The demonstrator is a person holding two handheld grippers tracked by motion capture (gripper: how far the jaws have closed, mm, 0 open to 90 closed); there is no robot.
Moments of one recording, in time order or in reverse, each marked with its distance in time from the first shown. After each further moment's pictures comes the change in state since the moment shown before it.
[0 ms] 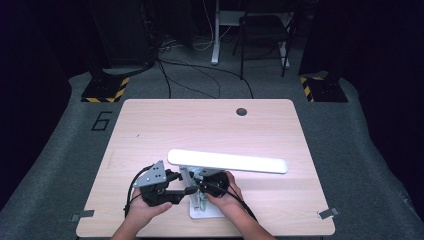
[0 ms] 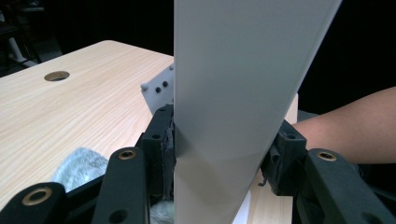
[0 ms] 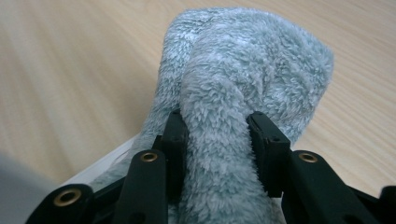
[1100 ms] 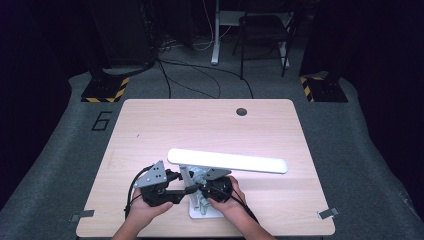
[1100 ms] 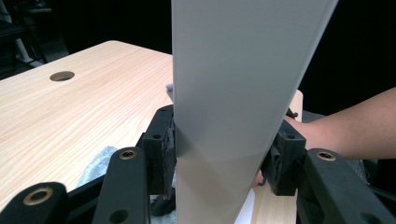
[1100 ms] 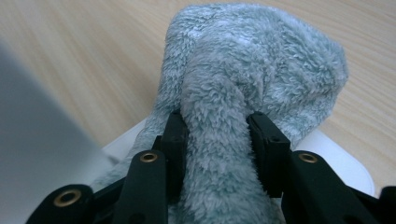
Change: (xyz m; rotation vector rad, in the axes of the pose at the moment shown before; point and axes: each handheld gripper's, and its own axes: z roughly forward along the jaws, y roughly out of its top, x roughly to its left) left arm -0.001 0.000 0.001 0.001 0.022 0.003; right arm 0.005 -0.010 -0.015 0.019 0.036 0.034
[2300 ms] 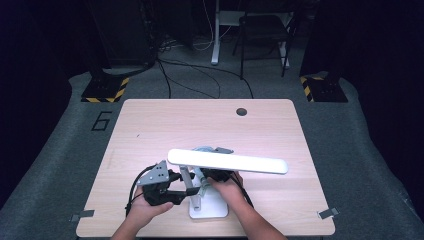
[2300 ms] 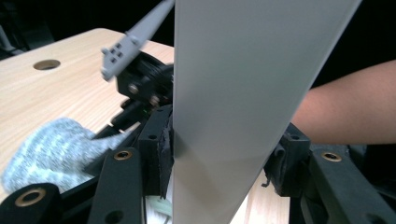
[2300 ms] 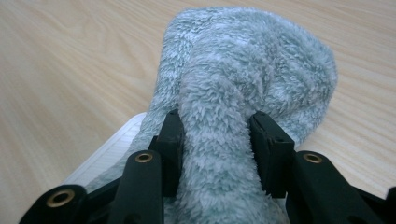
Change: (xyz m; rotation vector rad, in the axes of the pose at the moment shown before) left arm 0.005 -0.004 0.006 0.042 -0.049 -0.017; right arm -0.048 0.021 0.030 0.014 -0.051 0.174
